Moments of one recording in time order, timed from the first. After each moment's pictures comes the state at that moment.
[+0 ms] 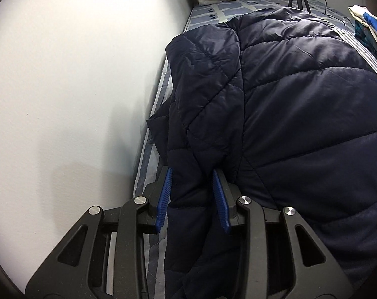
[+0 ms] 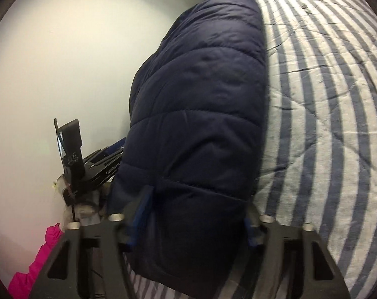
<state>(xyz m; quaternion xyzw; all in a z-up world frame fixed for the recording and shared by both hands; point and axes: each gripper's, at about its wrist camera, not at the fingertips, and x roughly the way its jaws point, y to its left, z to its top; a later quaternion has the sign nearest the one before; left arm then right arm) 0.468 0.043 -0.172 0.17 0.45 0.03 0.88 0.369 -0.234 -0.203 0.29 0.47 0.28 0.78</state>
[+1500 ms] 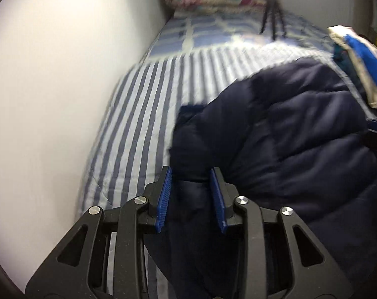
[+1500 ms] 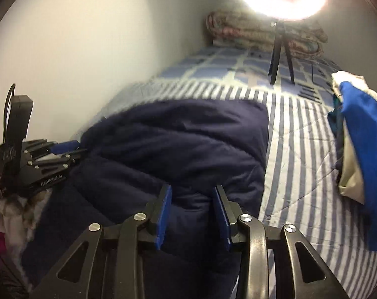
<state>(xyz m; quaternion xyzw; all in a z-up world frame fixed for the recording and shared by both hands) 0.515 -0.005 -0.164 0.11 0.46 -0.03 0.88 0.451 -0.276 -0.134 0.00 0.41 0.14 0.90</state>
